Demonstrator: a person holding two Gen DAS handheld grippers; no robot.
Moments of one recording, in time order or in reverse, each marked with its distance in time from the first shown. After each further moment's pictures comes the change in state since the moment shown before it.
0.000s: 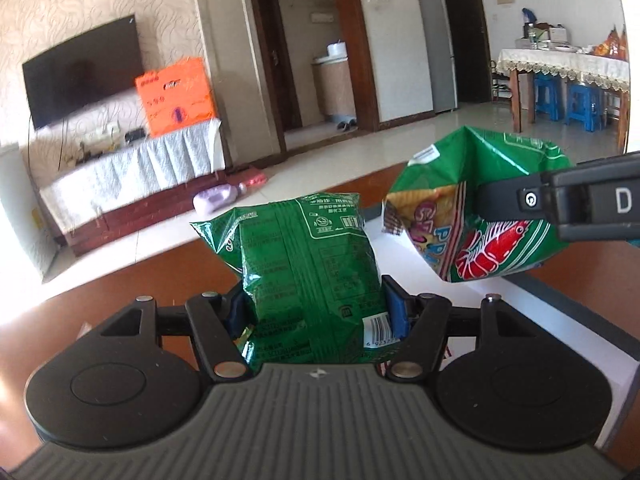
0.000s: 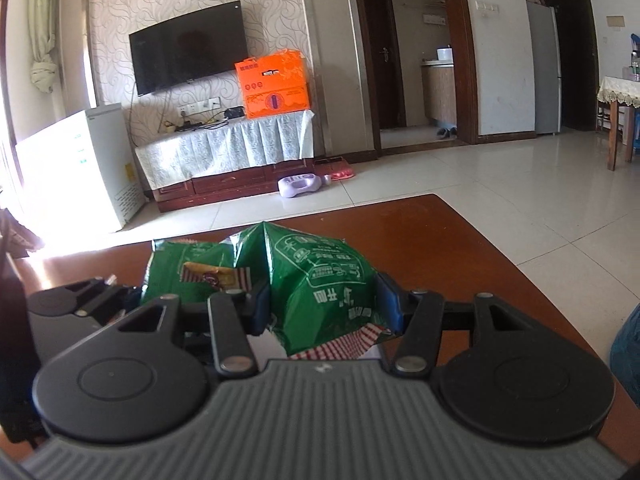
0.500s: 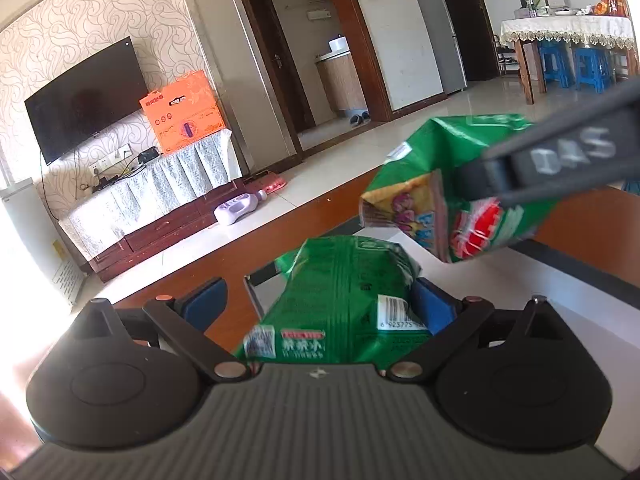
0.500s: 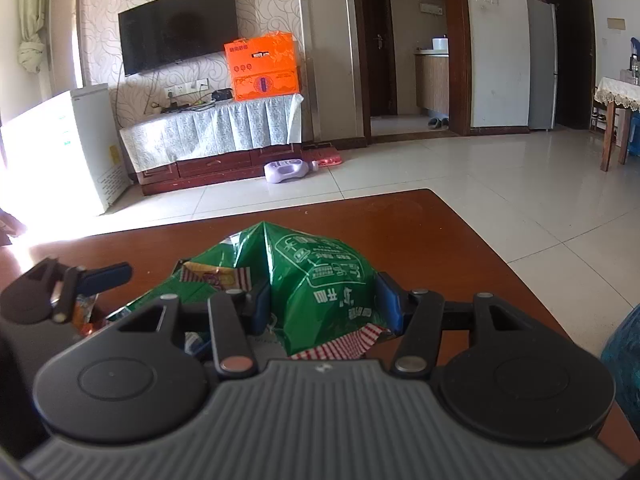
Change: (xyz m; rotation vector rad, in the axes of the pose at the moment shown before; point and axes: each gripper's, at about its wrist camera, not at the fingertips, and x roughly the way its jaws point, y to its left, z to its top) left arm 0.048 -0.011 0.003 0.112 0.025 0.089; right arm 0.038 0.005 0.006 -0.031 0.052 -0.042
